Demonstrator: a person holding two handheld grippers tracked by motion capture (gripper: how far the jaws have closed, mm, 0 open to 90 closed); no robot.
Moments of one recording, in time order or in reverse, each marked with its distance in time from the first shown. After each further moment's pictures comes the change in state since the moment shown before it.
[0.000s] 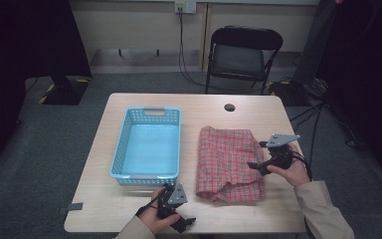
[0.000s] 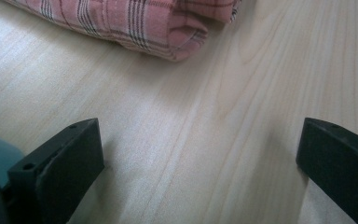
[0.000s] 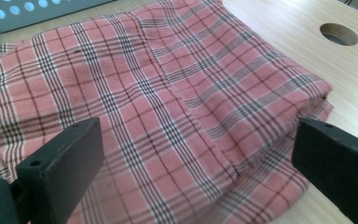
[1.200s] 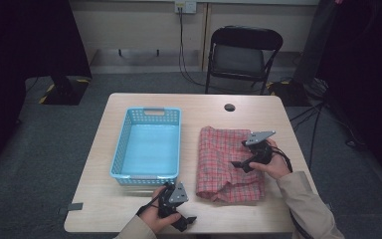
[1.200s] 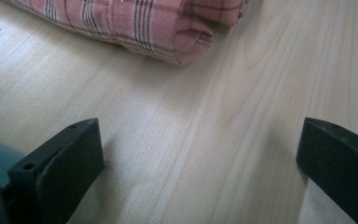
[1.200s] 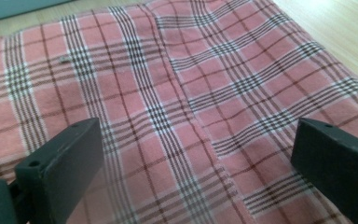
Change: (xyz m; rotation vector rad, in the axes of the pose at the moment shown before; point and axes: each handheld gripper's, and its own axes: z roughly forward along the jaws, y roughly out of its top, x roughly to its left) left arm 0.002 0.002 0.002 0.002 0.007 -0.004; right arm 0.005 0.017 0.056 0.055 0.082 -0.056
